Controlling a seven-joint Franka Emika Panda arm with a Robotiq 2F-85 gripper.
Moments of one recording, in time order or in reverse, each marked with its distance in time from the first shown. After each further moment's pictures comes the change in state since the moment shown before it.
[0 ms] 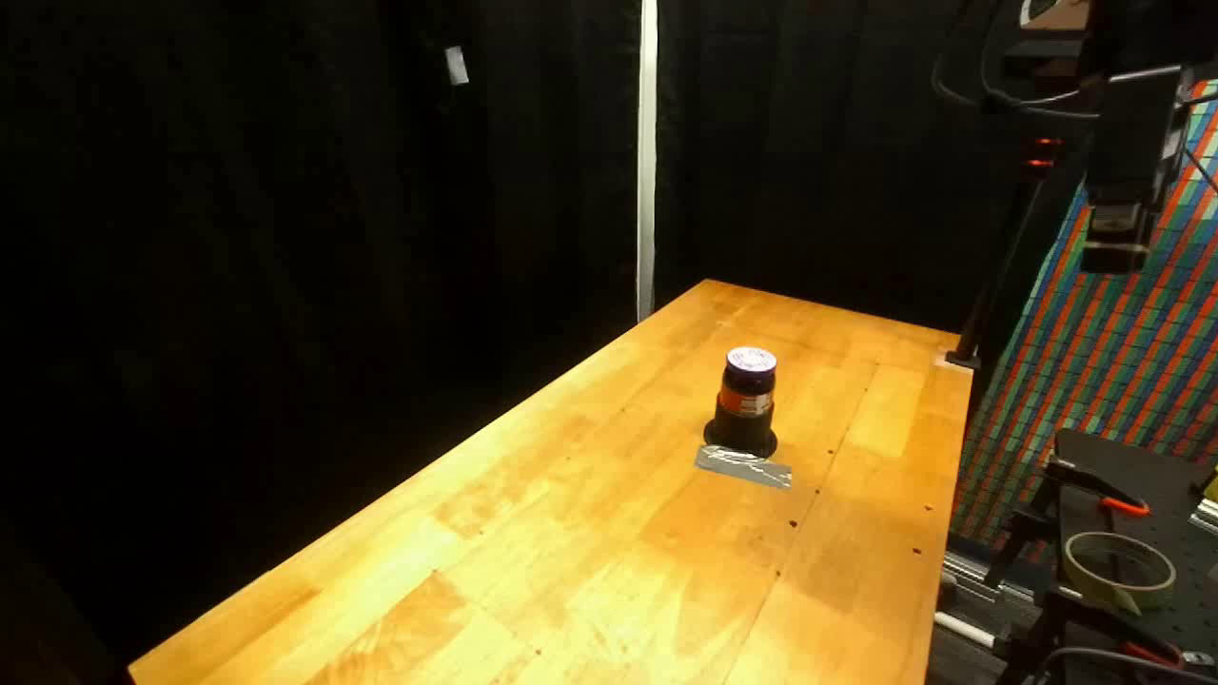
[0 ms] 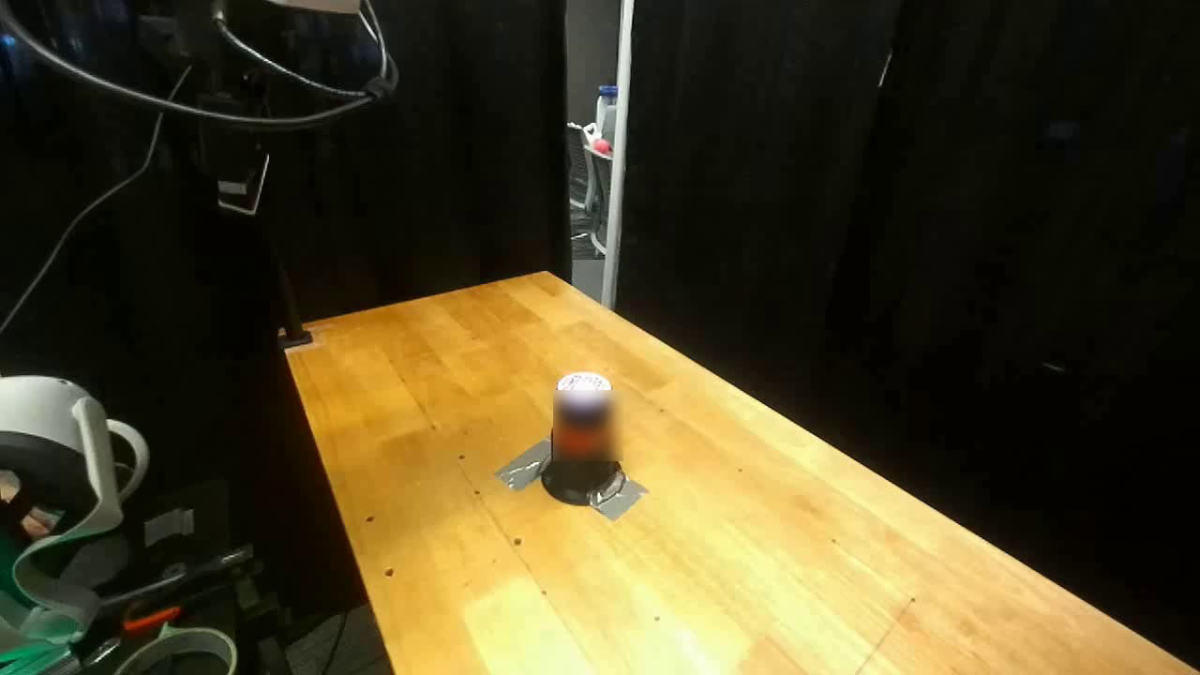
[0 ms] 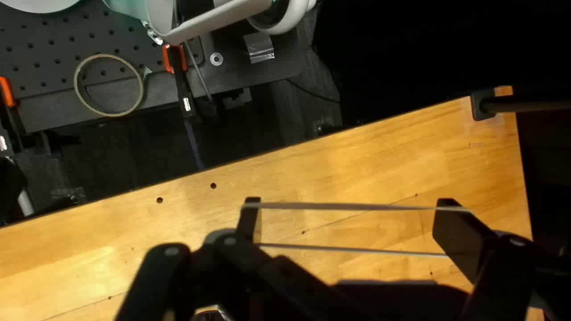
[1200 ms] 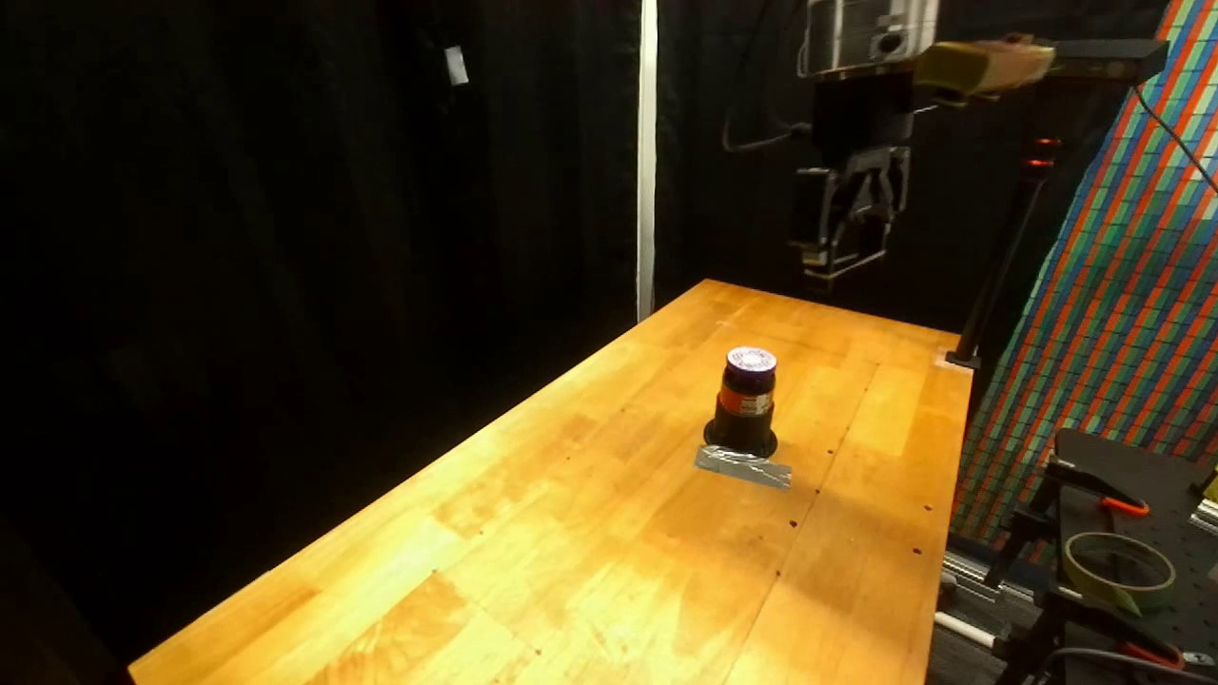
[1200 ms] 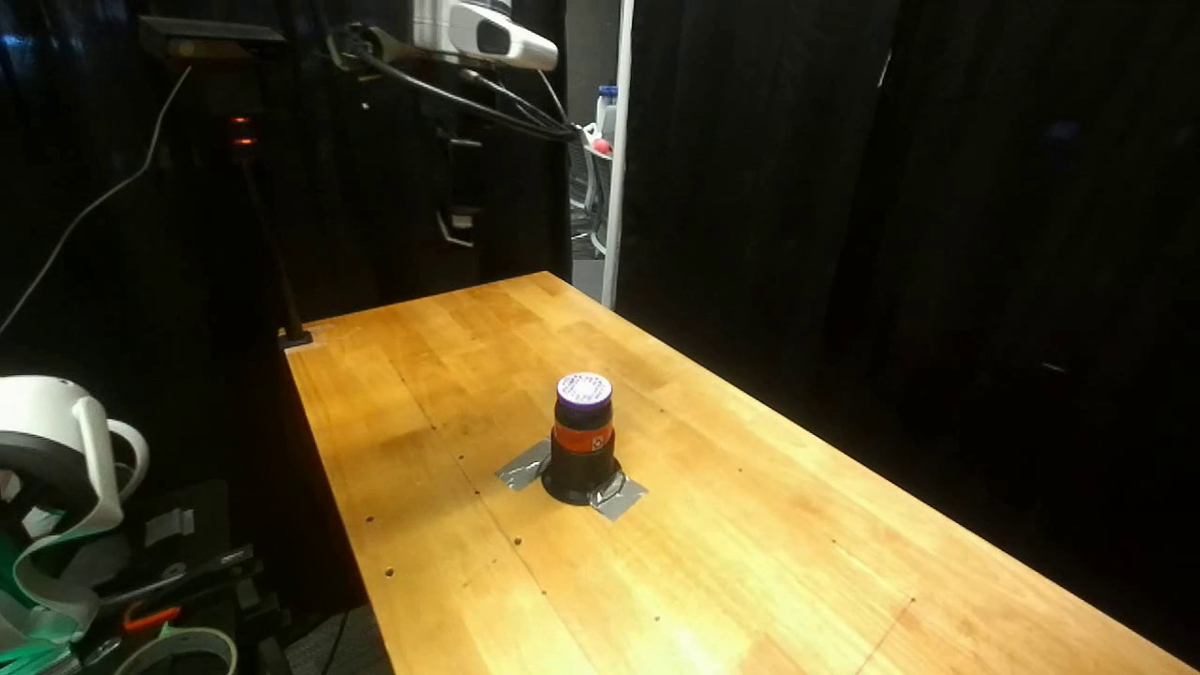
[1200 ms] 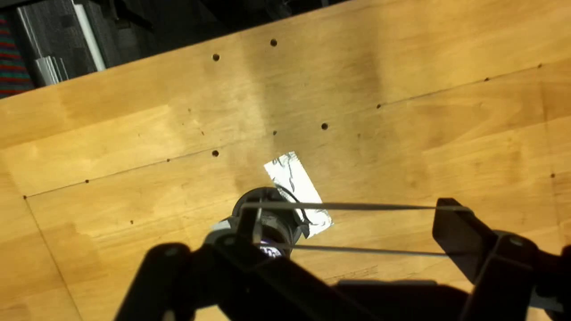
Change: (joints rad) arm -0.093 0.540 0.044 0.392 -0.377 0.109 0.112
